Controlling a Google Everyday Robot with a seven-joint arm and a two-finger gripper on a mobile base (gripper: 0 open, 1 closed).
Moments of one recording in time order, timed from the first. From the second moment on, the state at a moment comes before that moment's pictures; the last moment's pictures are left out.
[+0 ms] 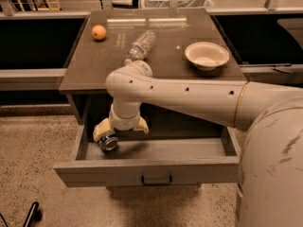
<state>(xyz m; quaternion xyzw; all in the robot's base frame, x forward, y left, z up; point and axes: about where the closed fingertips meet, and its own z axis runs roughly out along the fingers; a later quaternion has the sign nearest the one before) 0.556 0.098 0.636 -0.98 -0.16 -0.02 0.11</state>
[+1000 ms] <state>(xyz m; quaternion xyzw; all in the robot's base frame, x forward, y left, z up) 0.575 0.149 0.615 -0.96 -0.24 -0.07 0.11</state>
